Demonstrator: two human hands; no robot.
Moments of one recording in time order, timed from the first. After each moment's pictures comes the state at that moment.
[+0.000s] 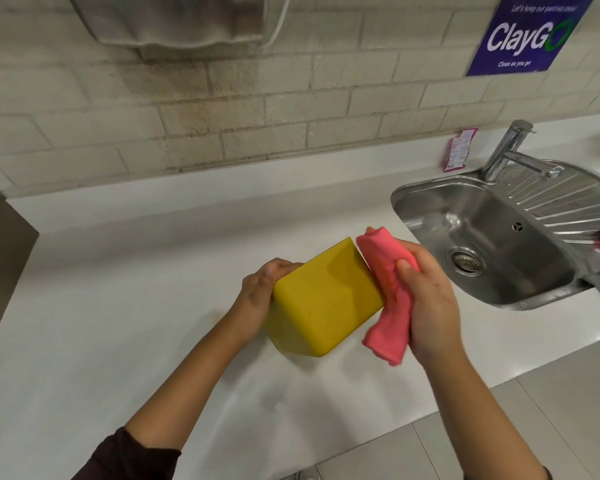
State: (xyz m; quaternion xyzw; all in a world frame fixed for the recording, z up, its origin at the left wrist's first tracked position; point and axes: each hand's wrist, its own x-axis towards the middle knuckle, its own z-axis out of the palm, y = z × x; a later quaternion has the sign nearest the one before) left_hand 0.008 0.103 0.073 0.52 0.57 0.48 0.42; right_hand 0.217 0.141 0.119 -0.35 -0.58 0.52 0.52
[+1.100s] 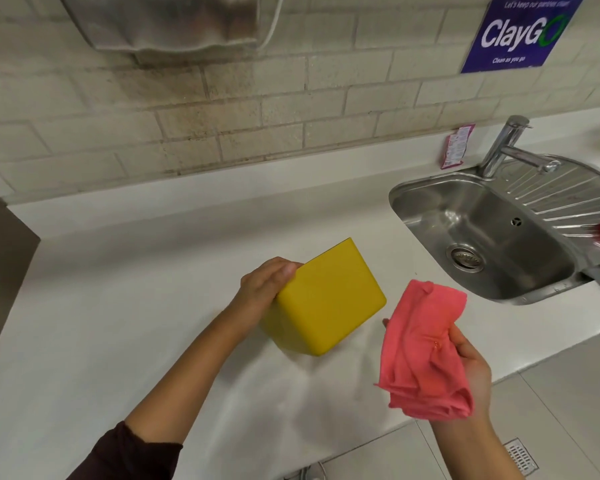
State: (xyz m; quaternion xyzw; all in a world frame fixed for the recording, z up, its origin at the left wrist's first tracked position) left_hand 0.008 0.105 0.084 0.52 0.58 0.44 0.44; right_hand 0.270 0.103 0.065 -0.36 -0.03 0.79 0.50
